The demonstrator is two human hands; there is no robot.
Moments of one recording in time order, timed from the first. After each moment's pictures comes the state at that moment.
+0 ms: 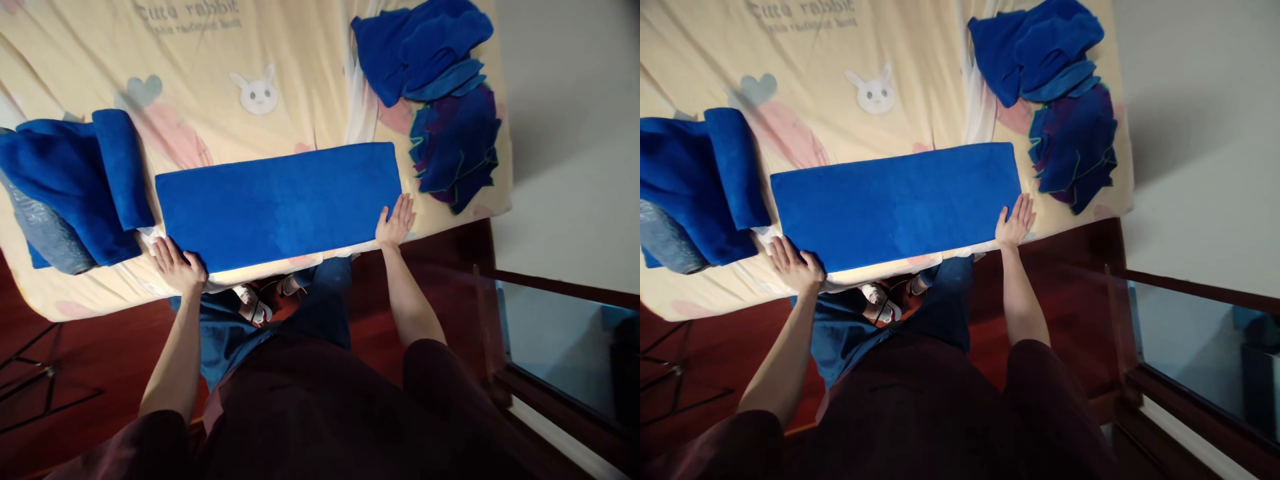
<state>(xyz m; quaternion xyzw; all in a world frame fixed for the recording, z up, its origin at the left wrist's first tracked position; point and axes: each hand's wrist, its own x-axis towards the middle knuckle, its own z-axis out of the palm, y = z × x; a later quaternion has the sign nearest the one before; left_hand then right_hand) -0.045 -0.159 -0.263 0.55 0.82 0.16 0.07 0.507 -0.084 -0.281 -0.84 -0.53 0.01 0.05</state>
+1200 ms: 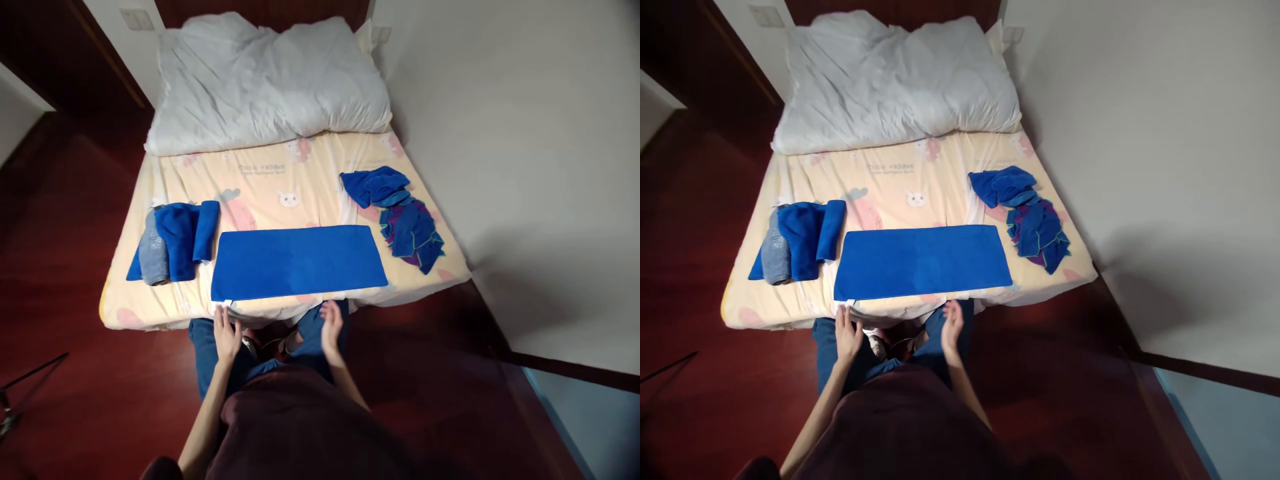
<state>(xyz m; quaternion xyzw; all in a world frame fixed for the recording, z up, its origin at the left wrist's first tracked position) -0.003 -0.292 -0.250 0.53 0.81 0.18 0.17 0.309 -0.251 -0.250 -0.73 -0.28 0.42 0.47</state>
